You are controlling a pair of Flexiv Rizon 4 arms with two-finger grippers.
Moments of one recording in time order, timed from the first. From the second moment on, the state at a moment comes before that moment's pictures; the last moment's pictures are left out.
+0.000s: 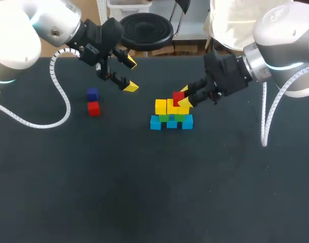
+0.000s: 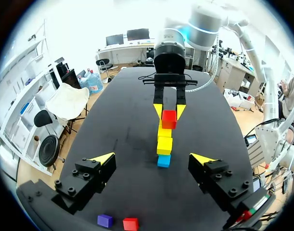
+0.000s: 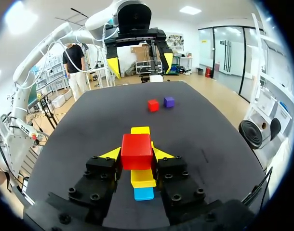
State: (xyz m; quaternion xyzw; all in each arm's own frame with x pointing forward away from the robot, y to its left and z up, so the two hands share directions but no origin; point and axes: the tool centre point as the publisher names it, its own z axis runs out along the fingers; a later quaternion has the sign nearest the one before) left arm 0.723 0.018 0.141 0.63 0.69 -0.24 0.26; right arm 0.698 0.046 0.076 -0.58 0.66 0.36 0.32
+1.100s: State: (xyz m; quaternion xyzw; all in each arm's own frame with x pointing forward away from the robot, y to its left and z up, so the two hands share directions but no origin) left arm 0.723 0.018 0.141 0.63 0.69 -0.24 0.26; right arm 0.703 0.046 0.073 -0.58 0.66 0.36 0.32
